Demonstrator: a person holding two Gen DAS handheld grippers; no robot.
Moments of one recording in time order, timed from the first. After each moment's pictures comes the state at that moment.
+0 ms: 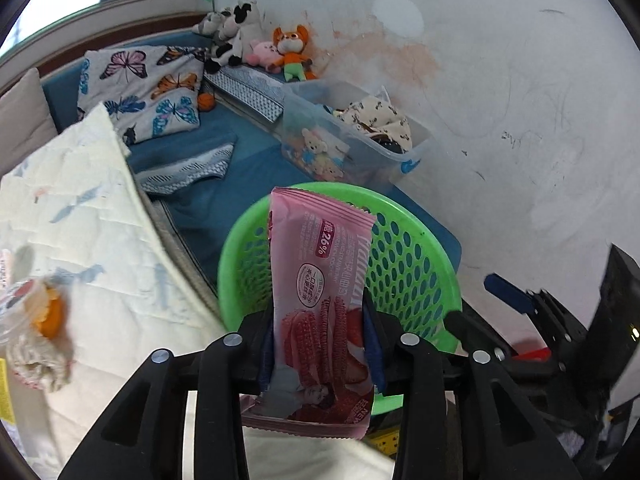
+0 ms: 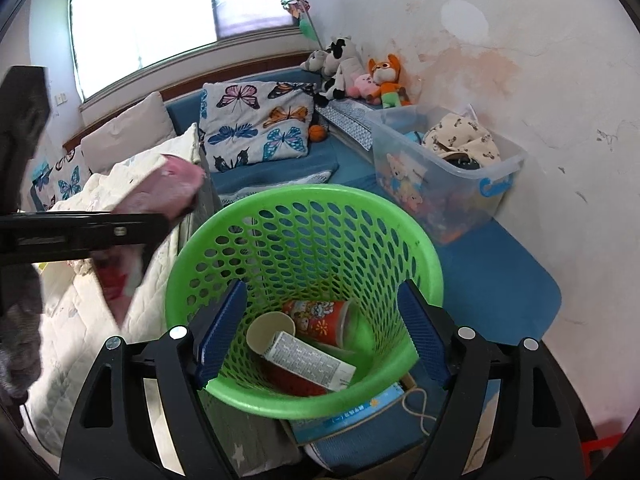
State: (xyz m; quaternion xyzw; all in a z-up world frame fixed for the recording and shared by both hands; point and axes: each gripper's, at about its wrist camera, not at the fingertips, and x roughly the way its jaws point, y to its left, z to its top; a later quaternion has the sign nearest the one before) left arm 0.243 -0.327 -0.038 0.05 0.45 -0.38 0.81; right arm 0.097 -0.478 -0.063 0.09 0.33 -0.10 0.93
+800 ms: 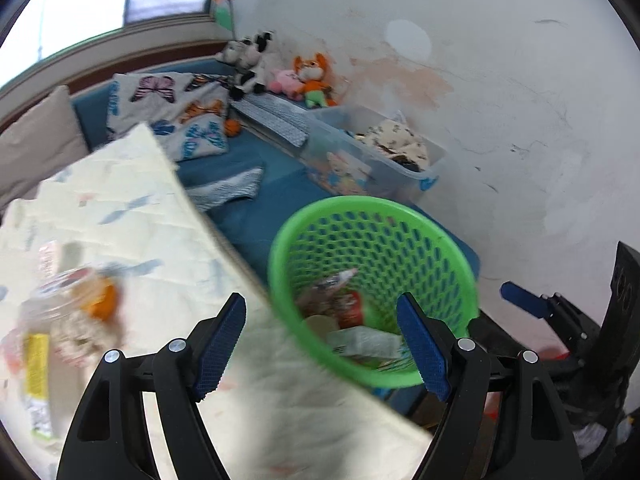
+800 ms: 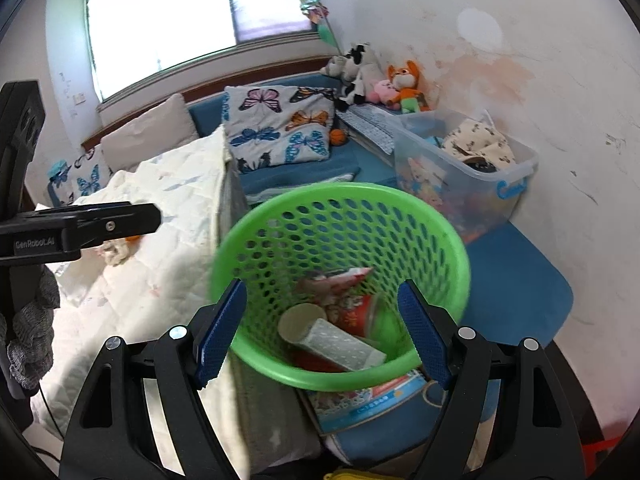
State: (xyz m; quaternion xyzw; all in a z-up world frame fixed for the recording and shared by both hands) left arm 0.219 -0.265 -0.020 0.06 0.39 -0.34 0.85; right arm 0.085 -0.438 -0.054 0.09 0.32 -0.07 0.94
